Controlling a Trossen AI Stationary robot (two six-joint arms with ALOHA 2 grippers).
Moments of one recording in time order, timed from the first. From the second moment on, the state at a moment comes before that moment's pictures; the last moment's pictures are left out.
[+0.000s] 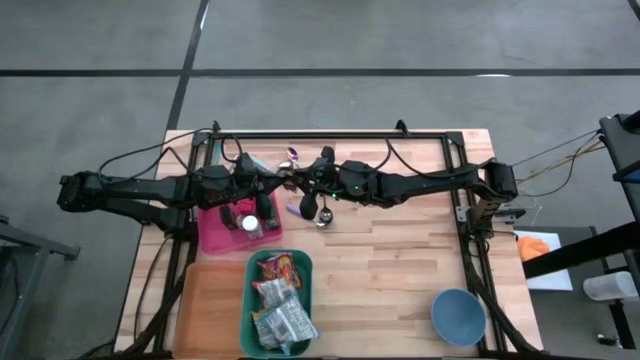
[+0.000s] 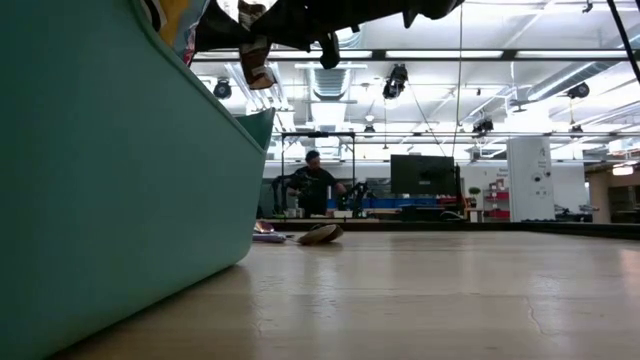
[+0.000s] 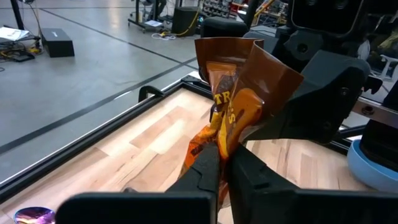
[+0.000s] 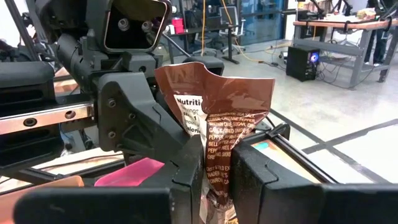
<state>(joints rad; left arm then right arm) 0.03 0.95 0.70 0.01 -0.36 -0.29 -0.02 1.79 1.32 0.39 0.26 0.16</state>
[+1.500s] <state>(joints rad) 0.03 0.95 0.70 0.00 -0.36 -0.29 -0.02 1.79 1.32 0.39 0.23 0.18</state>
